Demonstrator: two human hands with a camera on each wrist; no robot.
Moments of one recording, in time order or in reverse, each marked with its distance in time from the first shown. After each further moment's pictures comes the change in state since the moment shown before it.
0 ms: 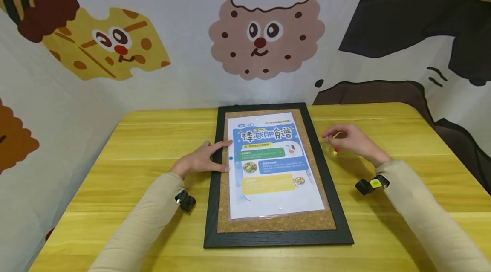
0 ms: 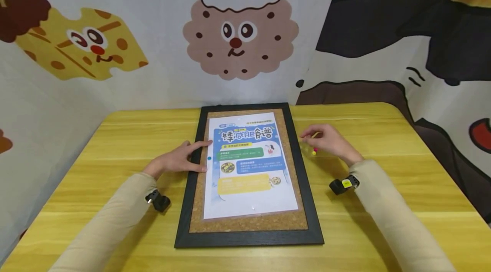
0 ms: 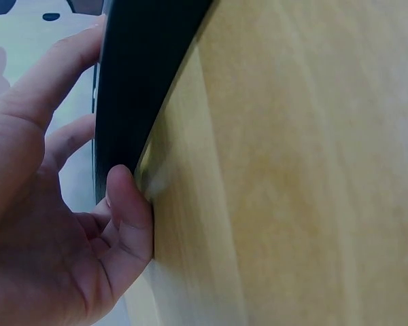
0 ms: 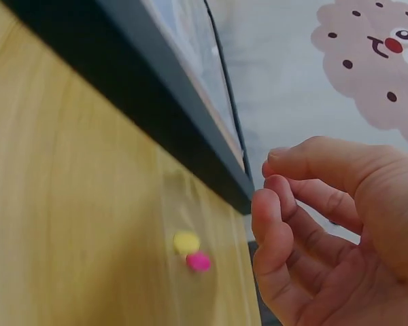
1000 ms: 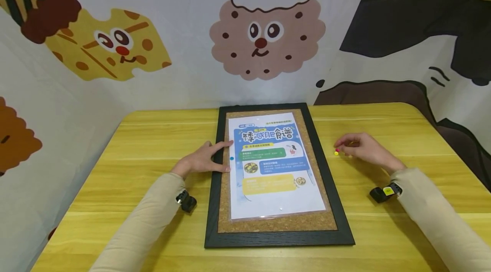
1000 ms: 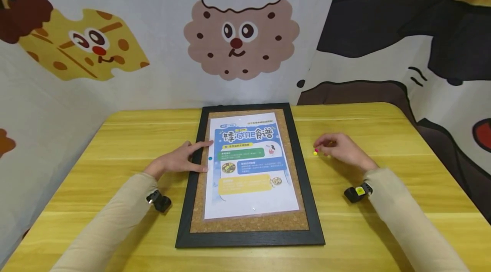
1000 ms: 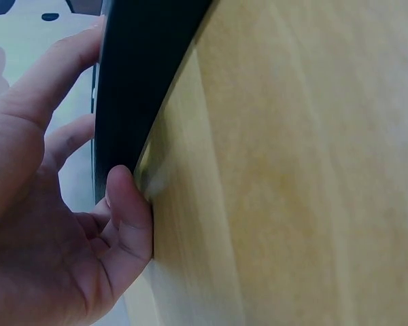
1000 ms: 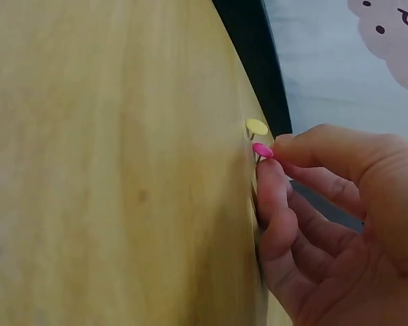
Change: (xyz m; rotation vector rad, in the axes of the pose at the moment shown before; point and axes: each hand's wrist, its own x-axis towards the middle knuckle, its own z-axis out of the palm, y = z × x) left_hand 0.000 0.000 0.000 0.032 0.002 0.020; right_hand -0.022 0.034 -0.011 -0.044 -0.025 0.000
